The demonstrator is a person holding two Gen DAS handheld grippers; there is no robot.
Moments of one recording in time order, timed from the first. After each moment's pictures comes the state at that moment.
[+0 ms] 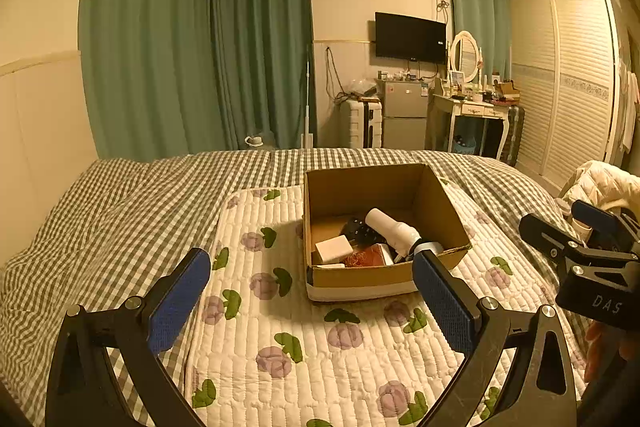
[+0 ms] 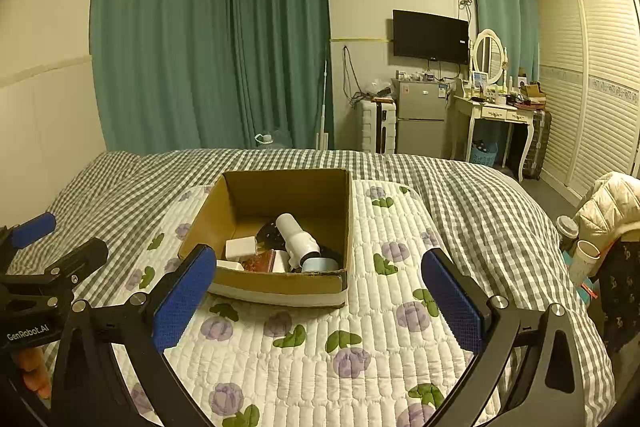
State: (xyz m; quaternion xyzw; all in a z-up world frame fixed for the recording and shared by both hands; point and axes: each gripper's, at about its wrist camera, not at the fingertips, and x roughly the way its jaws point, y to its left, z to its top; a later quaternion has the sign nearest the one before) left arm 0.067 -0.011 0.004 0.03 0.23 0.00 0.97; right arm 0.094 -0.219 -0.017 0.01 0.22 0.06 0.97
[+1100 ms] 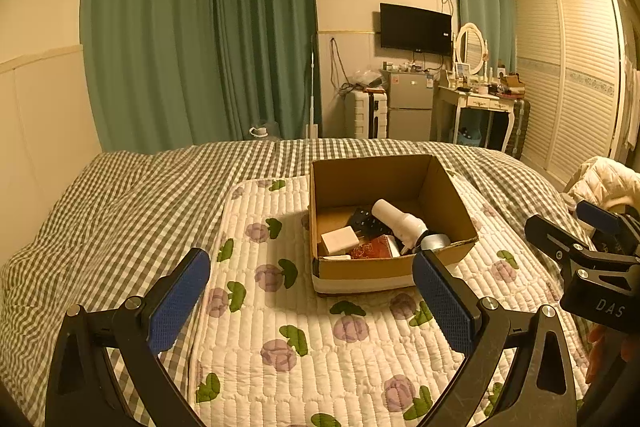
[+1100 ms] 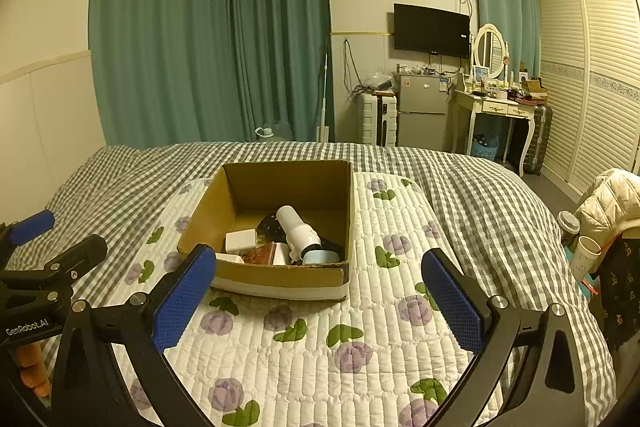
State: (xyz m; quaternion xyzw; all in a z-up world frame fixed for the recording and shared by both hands) left arm 0.069 -0.009 0.000 0.03 0.25 0.01 0.97; right arm 0.097 -0.216 -0.023 0.01 0.23 0.06 0.97
